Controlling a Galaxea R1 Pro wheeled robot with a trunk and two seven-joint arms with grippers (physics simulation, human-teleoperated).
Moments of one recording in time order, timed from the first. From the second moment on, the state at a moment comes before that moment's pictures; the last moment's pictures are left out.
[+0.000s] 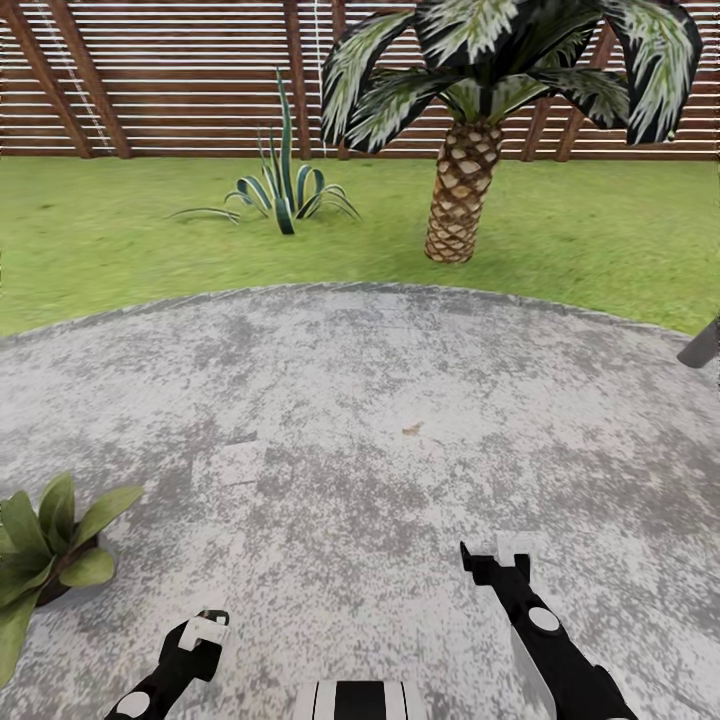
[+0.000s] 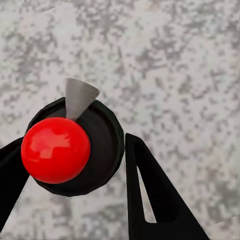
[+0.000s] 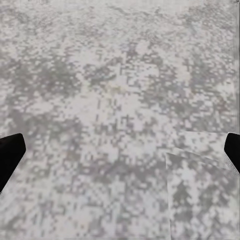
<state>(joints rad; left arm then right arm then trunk) -0.44 0.15 -0.05 -0.27 -0.13 -0.36 -0.12 -0.42 -0.05 0.00 -0.72 0.01 -0.13 0.00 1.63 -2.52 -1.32</state>
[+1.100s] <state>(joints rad) -0.41 0.15 -0.05 -0.21 0.00 -0.37 -0.10 -0.42 -0.05 0.01 -0.32 0.05 -0.41 0.00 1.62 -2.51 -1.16</state>
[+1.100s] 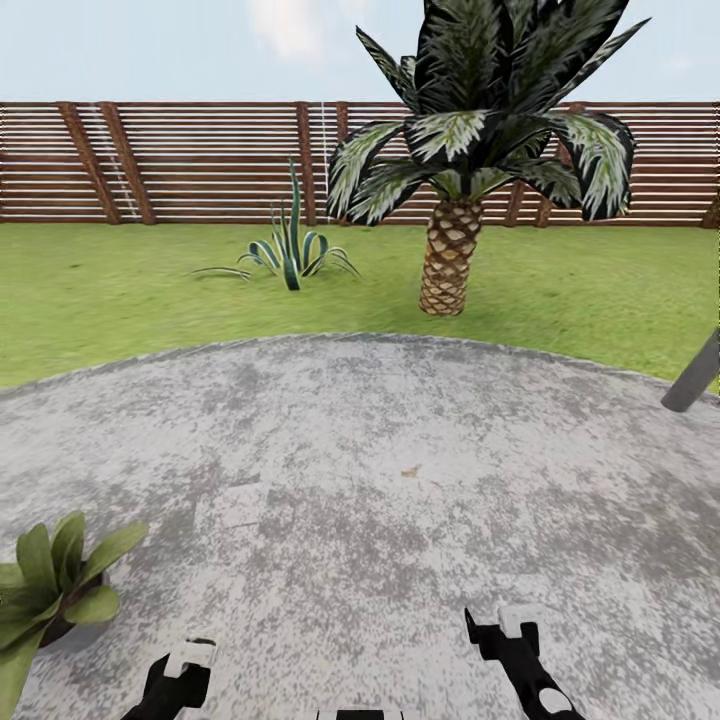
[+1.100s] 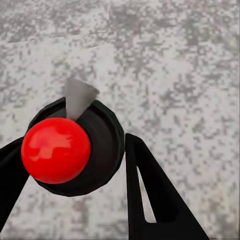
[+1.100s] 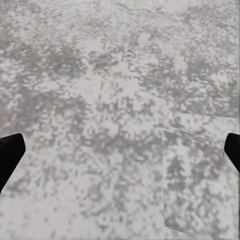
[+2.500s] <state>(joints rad) -0.28 0.14 0.01 -0.20 0.04 -0.47 -0.08 -0.42 -0.09 0.00 -0.11 0.07 -0.44 0.00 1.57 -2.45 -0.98</state>
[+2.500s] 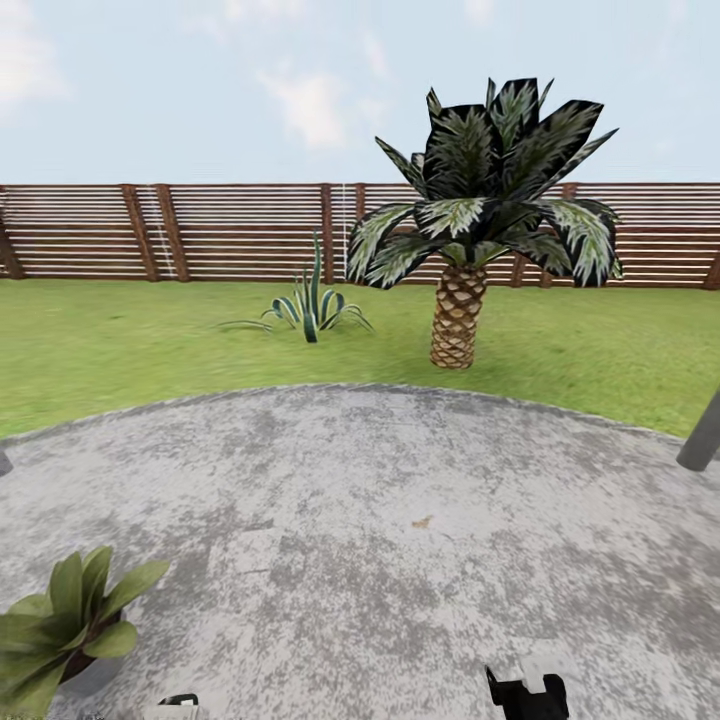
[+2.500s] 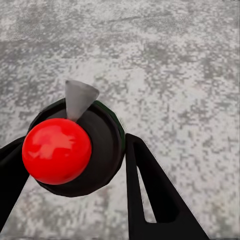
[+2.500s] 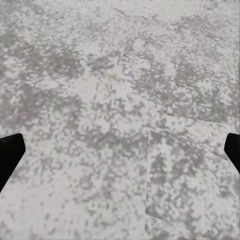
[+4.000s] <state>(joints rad) -0.28 0.14 0.01 -0.20 0.04 -0.47 -0.08 -0.42 -0.09 0.00 -0.11 0.07 -0.59 -0.01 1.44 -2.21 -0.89</state>
